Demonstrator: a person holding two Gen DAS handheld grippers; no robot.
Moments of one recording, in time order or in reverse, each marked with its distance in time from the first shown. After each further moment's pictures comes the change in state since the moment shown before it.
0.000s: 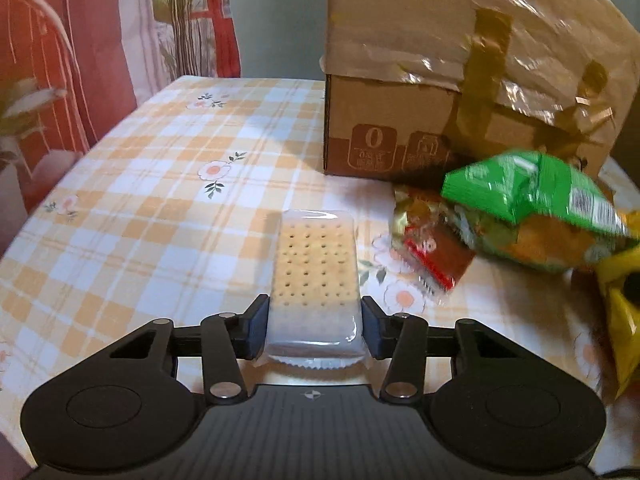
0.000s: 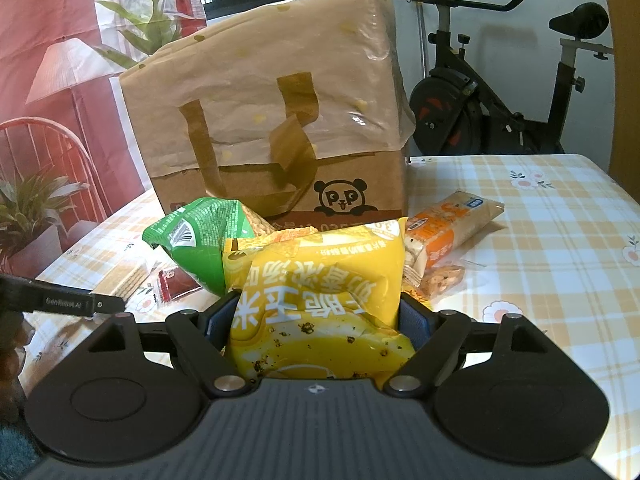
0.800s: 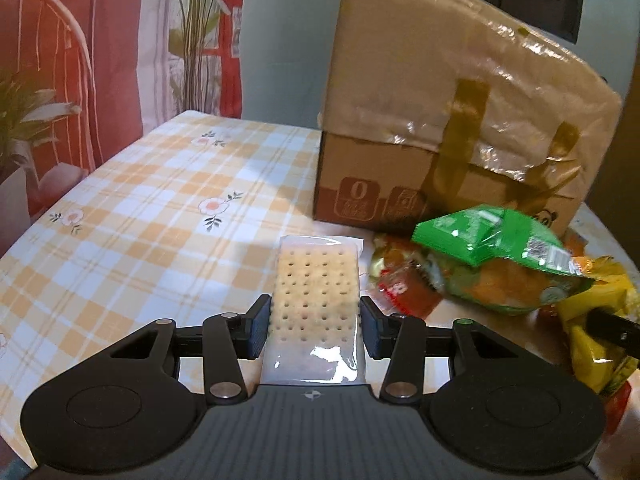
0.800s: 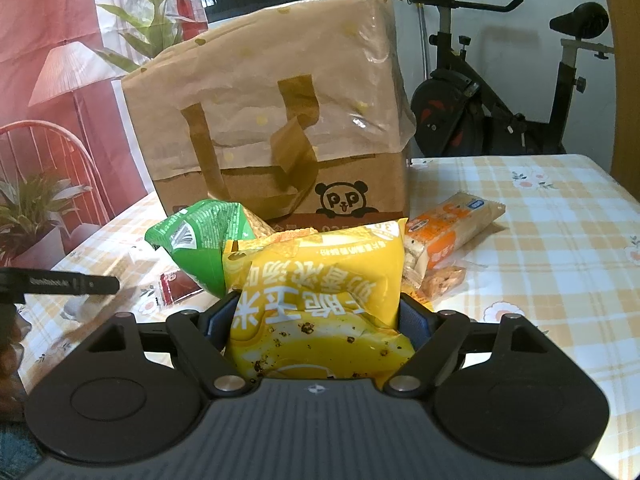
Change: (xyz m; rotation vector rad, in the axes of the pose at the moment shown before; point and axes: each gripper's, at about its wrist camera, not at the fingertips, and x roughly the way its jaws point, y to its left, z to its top) left arm -0.033 -0.003 -0.008 -0.063 -0.153 -0.039; right arm -0.002 0.001 0.000 0.000 -0.011 0.001
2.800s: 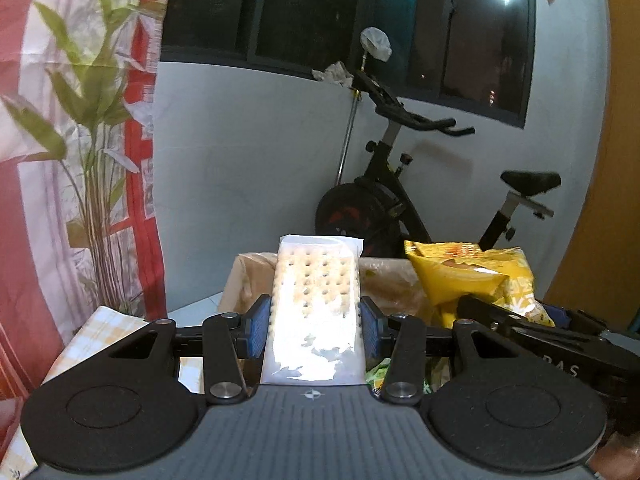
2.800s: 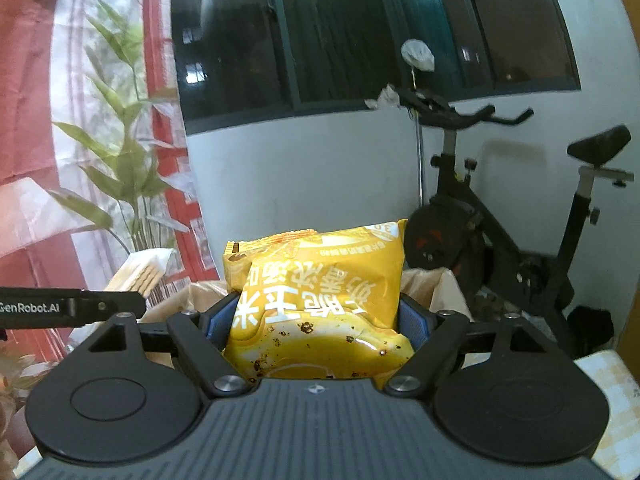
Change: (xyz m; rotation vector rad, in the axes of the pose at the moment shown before) left arm 0.016 -0.064 0.239 0.081 -0.241 -0.159; right arm 0.073 0.037 0.238 -0.007 -0.264 -0.067
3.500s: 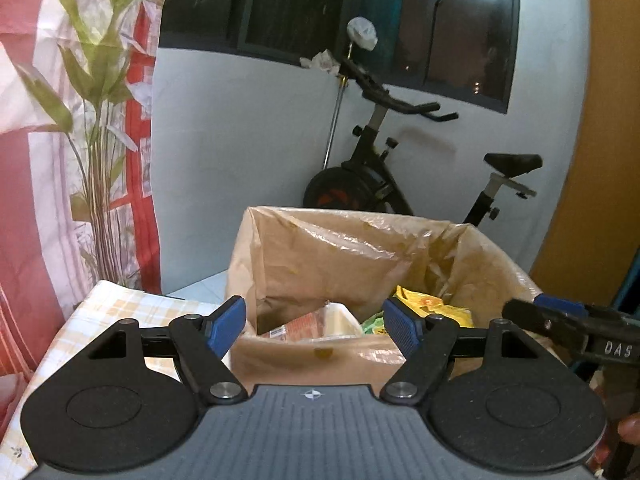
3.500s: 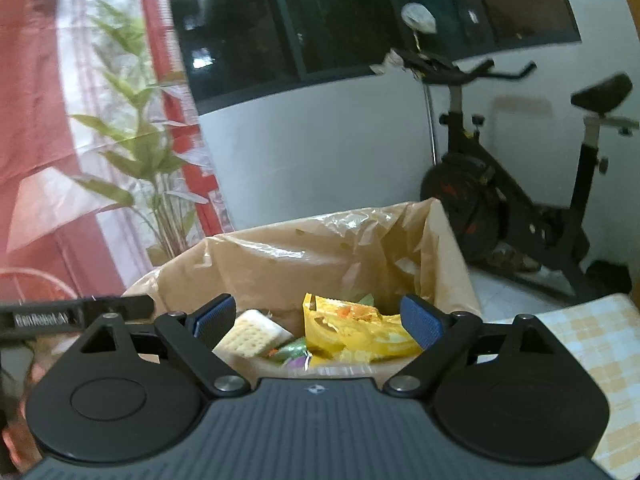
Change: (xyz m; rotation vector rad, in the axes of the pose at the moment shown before) left arm -0.045 0.022 -0.037 0.002 0.019 -0.051; right arm -0.047 -0.029 -0.030 0.051 0.071 0.088
